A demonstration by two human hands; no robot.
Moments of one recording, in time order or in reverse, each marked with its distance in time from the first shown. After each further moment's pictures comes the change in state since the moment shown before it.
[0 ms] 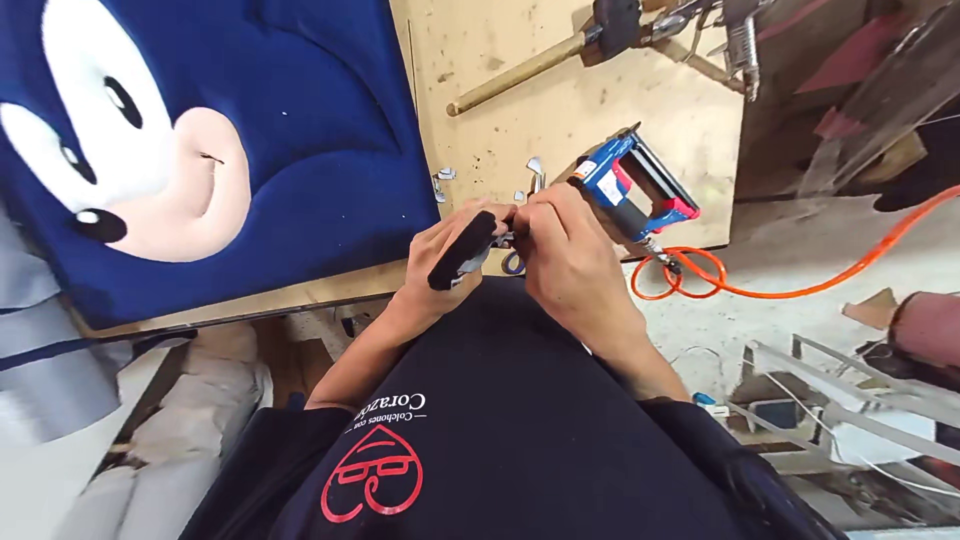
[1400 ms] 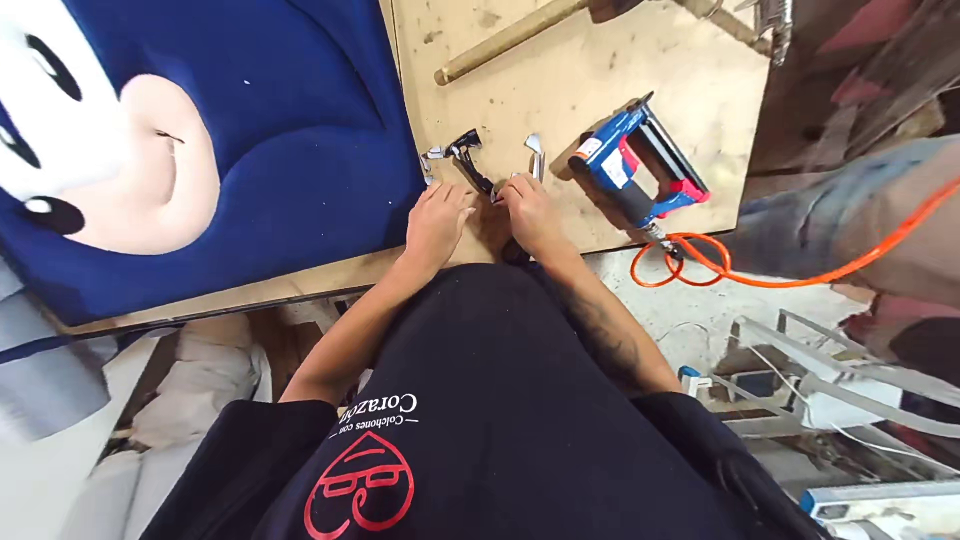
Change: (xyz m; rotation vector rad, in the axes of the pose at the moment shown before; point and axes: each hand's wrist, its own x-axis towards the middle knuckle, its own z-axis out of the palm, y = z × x) left_hand -0.015 -0.098 0.014 0.743 -0.496 -0.573; right_hand -0.025 0.150 0.152 -0.061 -0.194 0.071
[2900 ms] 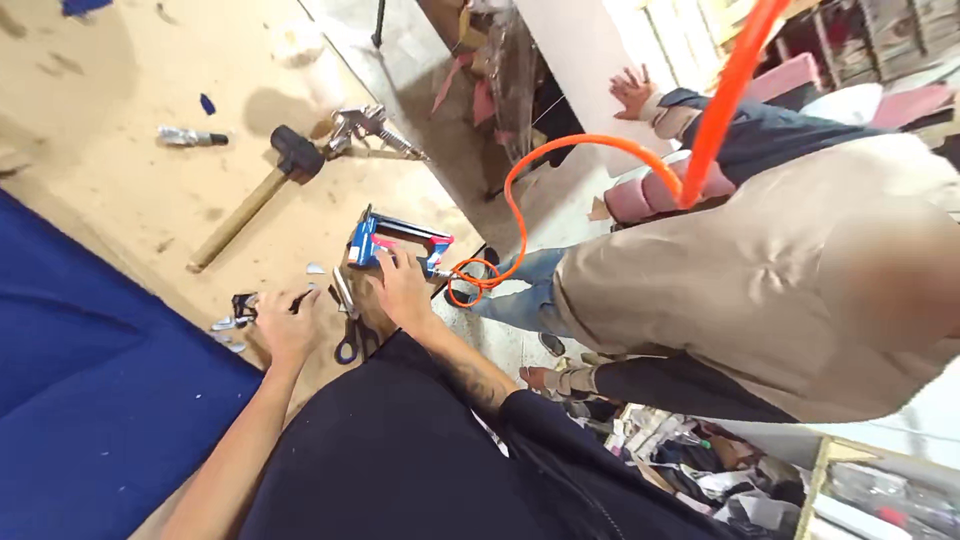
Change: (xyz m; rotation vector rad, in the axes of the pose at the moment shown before) left_hand 0.086 0.008 0.076 -0.251 0.202 0.159; right_hand -0.045 0.017 -0.085 -0.153 0.258 0.806
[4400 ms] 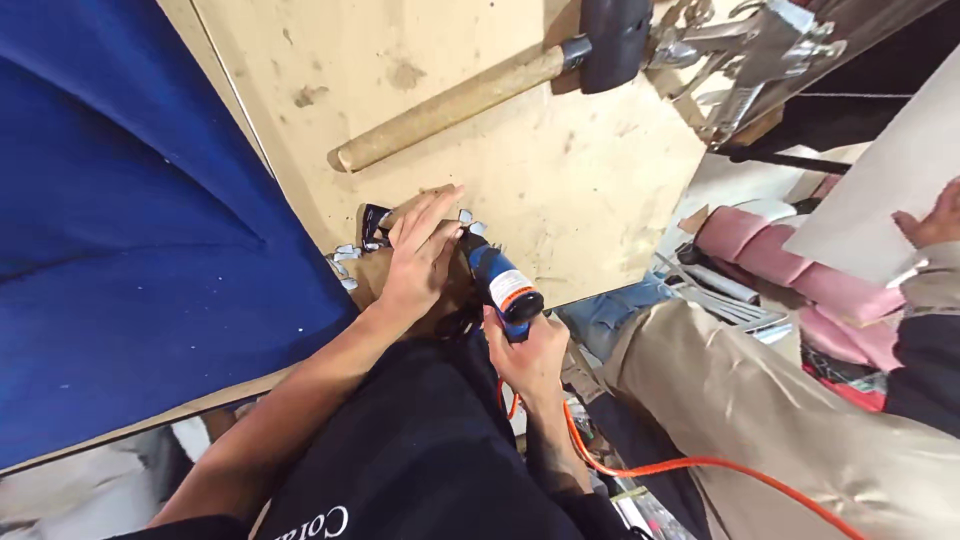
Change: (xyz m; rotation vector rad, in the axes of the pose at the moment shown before) left_hand 0.043 -0.013 -0.012 -0.336 -0.049 -0.083; right_hand 0.004 -0.077 -0.003 0.145 -0.228 -0.035
